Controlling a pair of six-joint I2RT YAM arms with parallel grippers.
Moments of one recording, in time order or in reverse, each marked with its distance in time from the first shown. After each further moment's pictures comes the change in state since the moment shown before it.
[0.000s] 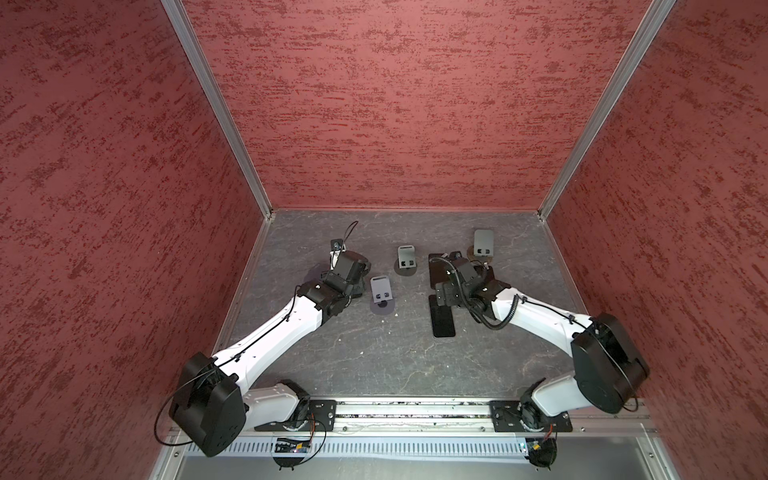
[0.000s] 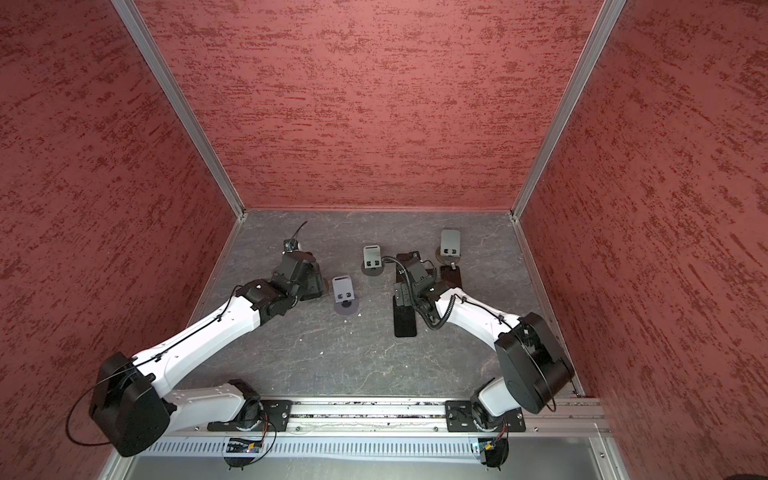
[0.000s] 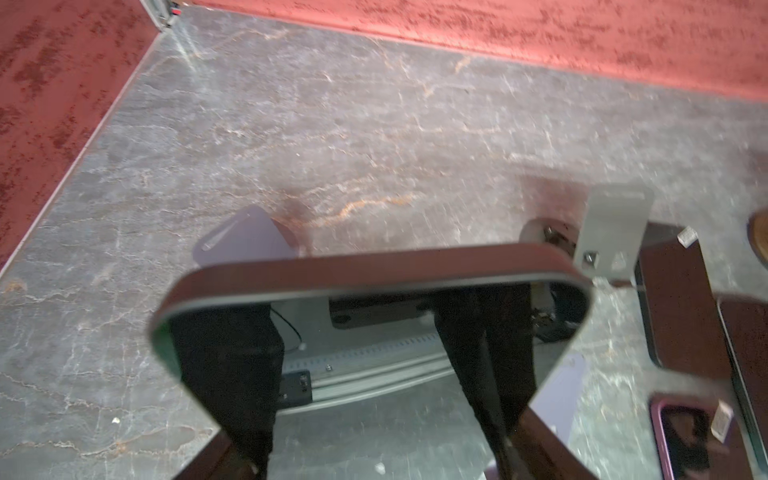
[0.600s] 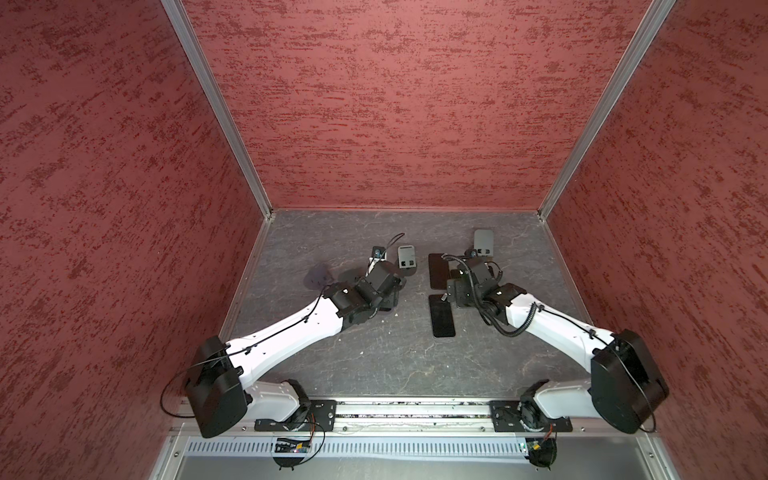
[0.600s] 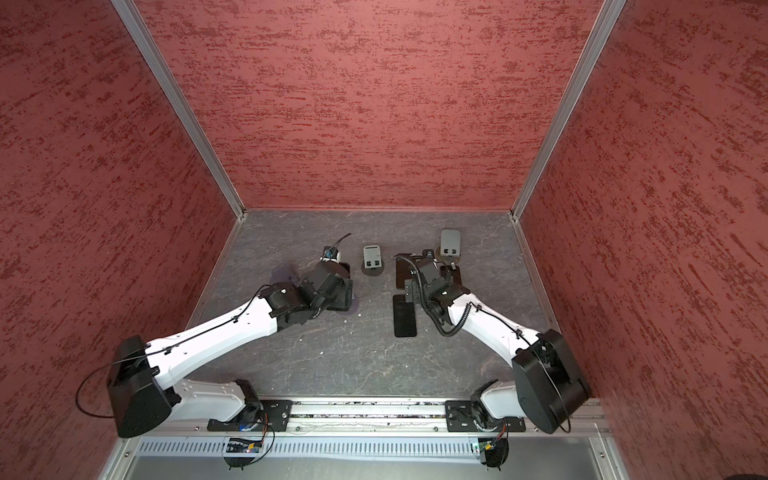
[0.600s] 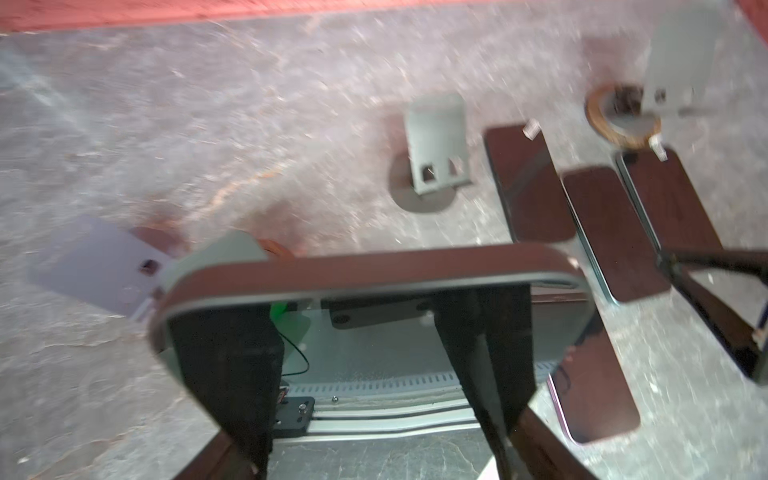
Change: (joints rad) left arm -0.283 0.117 0.137 -0.076 0.020 0.002; right arm -0.049 -0.118 -0.063 -0.006 0.044 0.039
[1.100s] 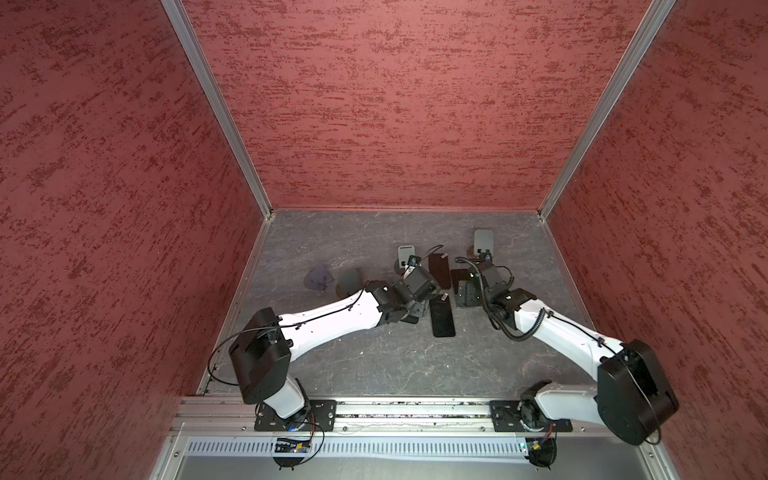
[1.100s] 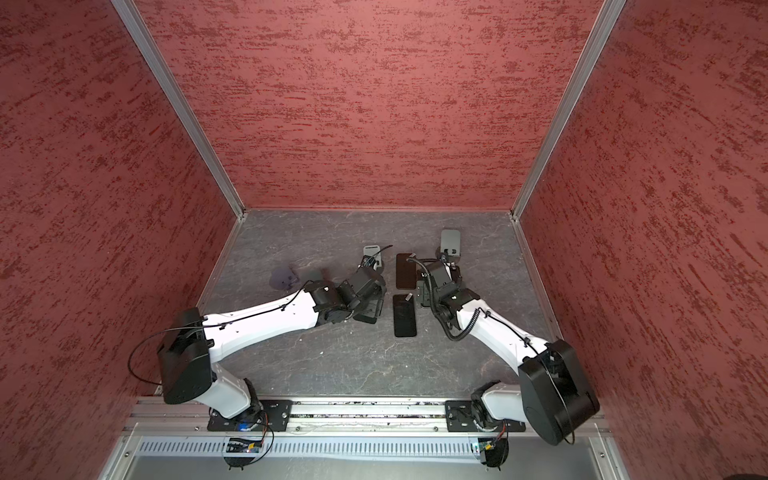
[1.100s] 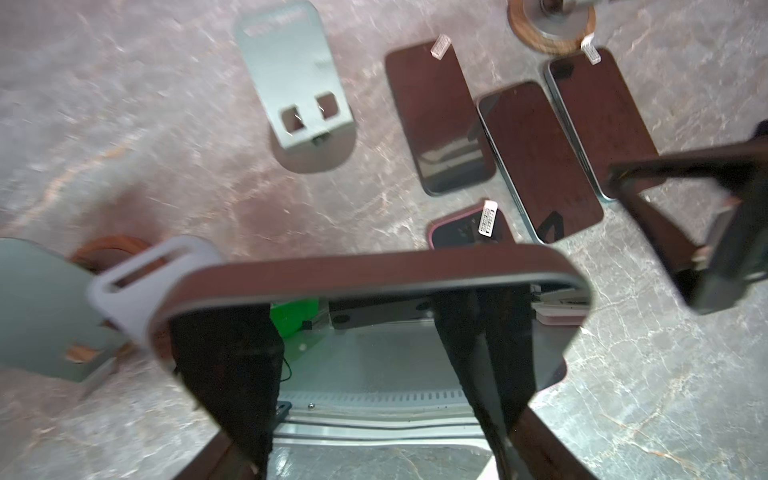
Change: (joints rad) left arm -0.105 0.257 0.158 0.000 0.095 -0.045; right arm -0.076 -0.089 -0.082 0.011 0.039 0.028
